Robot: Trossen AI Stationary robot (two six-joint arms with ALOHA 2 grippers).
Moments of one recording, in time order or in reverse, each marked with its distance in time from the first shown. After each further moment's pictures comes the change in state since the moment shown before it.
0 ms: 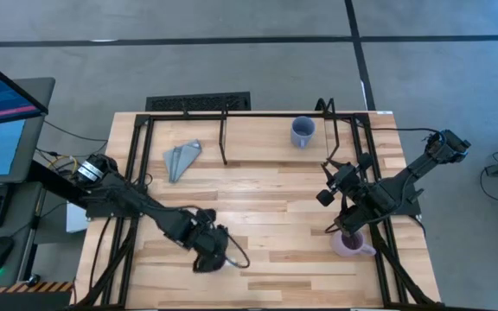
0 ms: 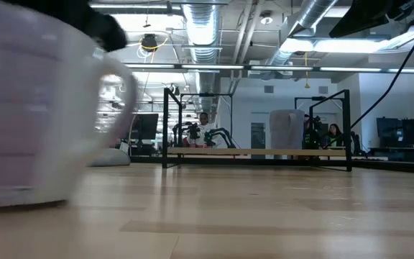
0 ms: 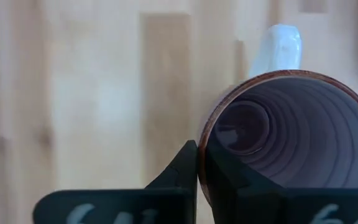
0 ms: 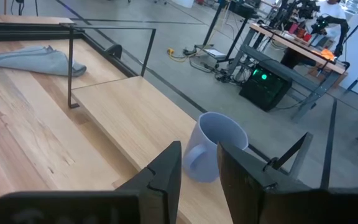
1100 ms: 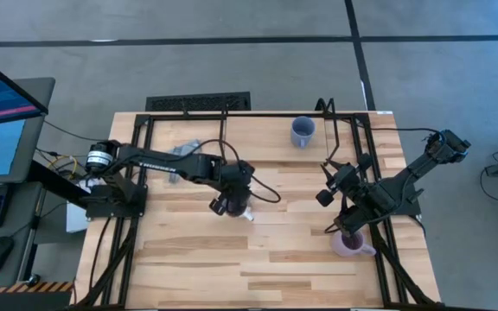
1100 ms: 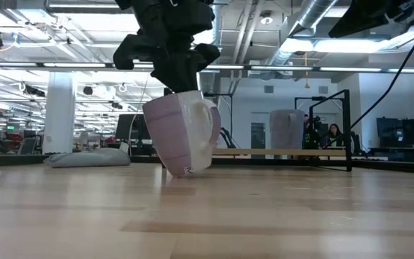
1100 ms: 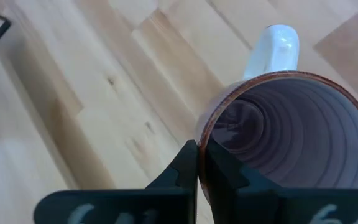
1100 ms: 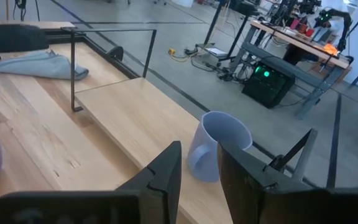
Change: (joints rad) left arm 0.491 0.005 0.019 0.204 0.132 1.177; right arm 0.000 0.000 0.000 0.015 -0.002 0.022
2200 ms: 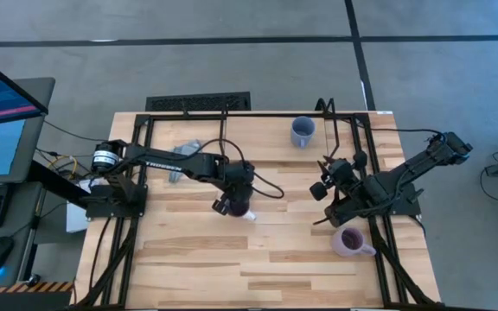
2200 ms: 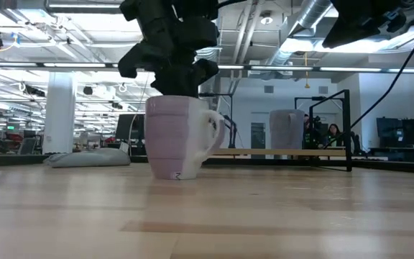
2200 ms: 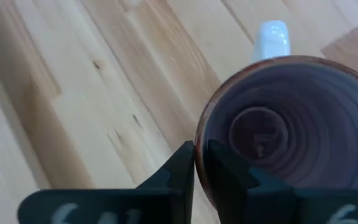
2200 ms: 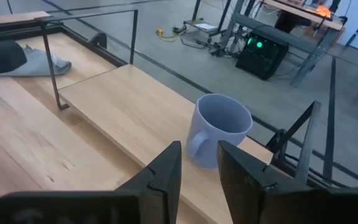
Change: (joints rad) left arm 0.021 0.050 0.002 -0.001 0.038 -0.090; right arm -0.119 0.000 0.000 0.113 -0.077 -0.048
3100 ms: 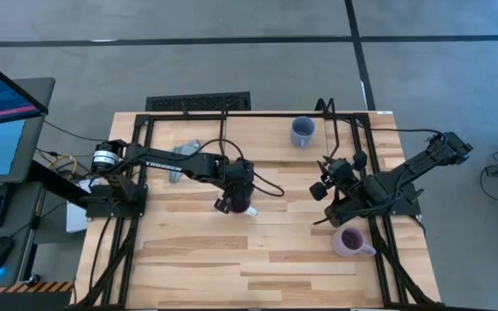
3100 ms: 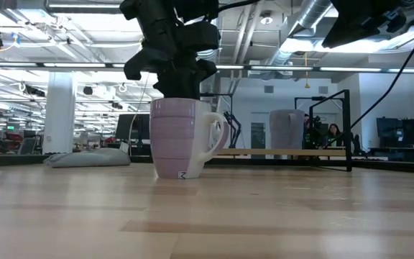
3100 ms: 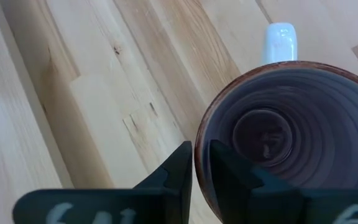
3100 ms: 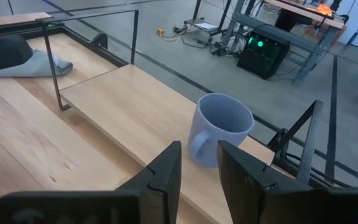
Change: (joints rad) left arm 0.000 0.000 0.000 0.011 -0.075 -0.061; right arm 0.000 0.000 0.000 0.007 -0.002 0.000
